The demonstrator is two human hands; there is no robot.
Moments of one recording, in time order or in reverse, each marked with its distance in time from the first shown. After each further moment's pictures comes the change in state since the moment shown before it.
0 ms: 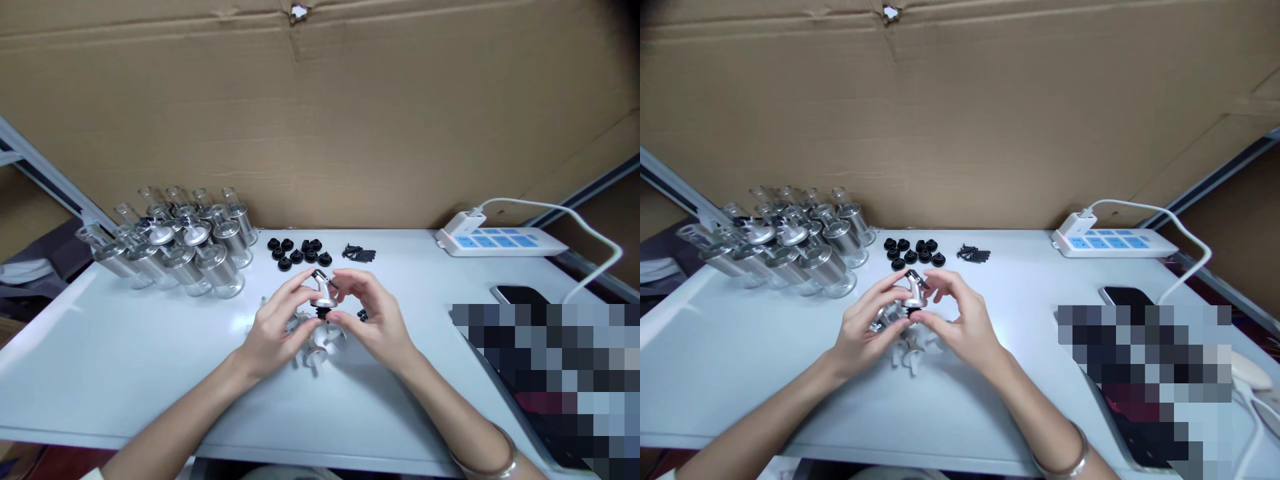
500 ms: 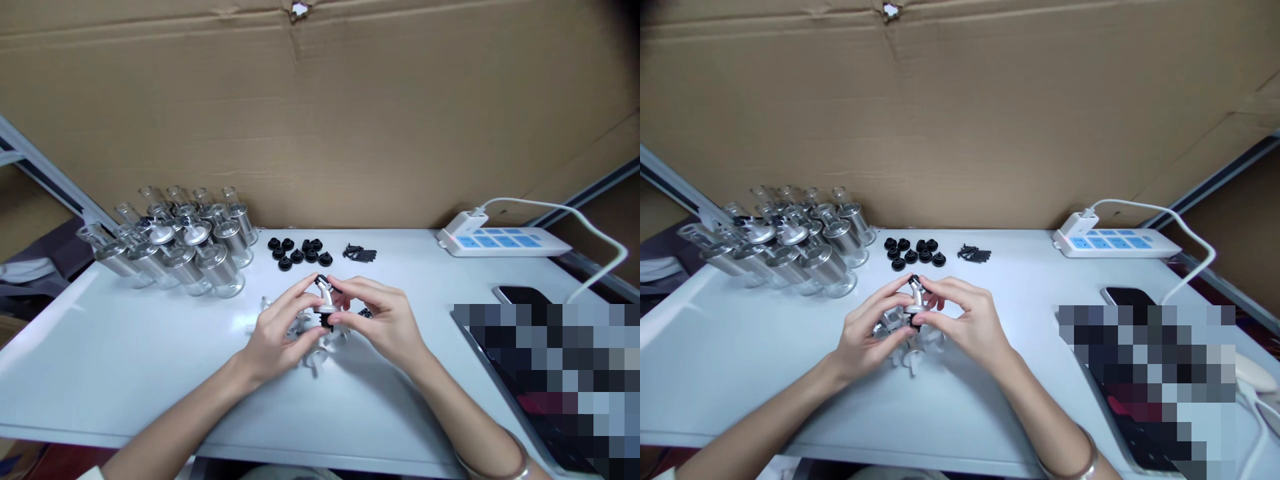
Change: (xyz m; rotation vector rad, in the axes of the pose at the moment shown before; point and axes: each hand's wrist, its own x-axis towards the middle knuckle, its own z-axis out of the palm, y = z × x) left_hand -0.004 0.002 0.002 -0.011 -0.005 0.009; right_hand 0.004 -0.002 -0.006 0.025 -0.063 0.017
